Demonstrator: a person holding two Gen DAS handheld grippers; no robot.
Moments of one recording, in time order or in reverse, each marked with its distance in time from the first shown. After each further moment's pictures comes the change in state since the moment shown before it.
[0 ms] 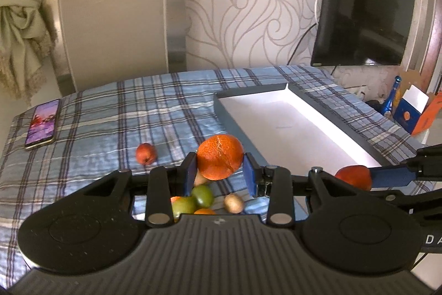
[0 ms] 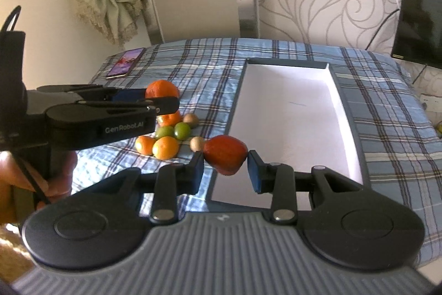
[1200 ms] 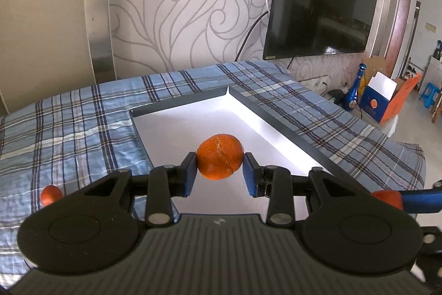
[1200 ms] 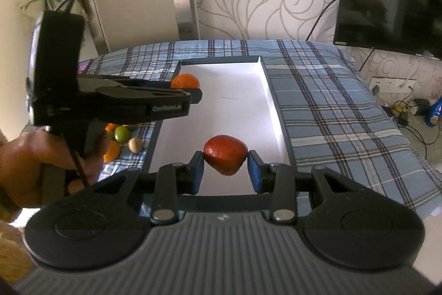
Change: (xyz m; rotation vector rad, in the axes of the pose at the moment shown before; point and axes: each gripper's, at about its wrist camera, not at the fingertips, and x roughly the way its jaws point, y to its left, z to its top) left arm 0.092 -0.064 0.028 0.081 0.023 -0.181; right arm -0.019 -0.042 -0.010 0.098 -0.012 -0.196
